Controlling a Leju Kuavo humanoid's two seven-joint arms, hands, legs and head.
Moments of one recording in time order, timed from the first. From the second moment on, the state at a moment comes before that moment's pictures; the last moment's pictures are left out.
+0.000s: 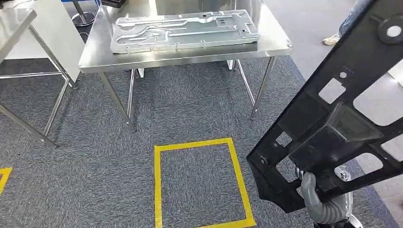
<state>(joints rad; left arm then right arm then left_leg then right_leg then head) -0.14 -0.05 -1.52 -0.14 1.40 0.39 -0.04 0.33 0.06 -0.14 -2.13 0.02 0.37 -0.61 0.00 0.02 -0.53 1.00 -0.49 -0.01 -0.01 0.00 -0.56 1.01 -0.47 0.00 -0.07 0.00</state>
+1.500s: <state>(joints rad) -0.14 -0.05 -1.52 -0.14 1.40 0.39 -0.04 0.33 0.06 -0.13 -2.13 0.01 0.34 -0.61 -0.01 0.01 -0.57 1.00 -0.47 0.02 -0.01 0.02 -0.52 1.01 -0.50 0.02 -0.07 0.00</state>
